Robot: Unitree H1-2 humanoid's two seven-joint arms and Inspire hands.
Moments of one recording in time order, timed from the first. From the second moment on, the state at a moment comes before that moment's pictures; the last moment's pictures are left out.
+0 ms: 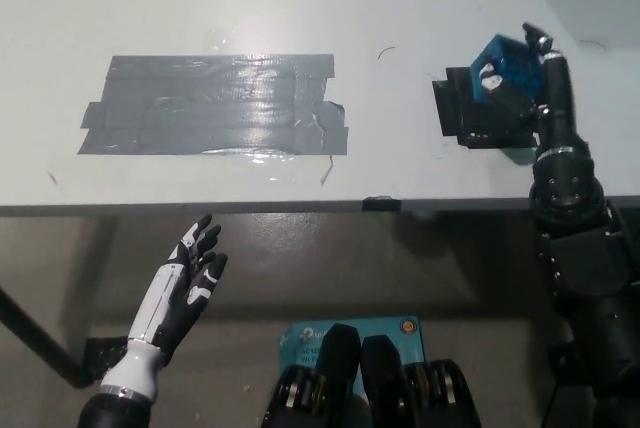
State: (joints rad) left_arm -0.13 0.16 -0.05 0.14 0.07 -0.18 -0.09; right_arm -0.80 -0.12 -0.03 0.66 -0.20 0.04 -0.29
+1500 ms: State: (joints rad) left_arm -0.13 0.16 -0.06 0.14 0.07 -0.18 -0.09; right_arm -0.95 -0.07 0.10 0.50 -0.25 0.20 -0.23
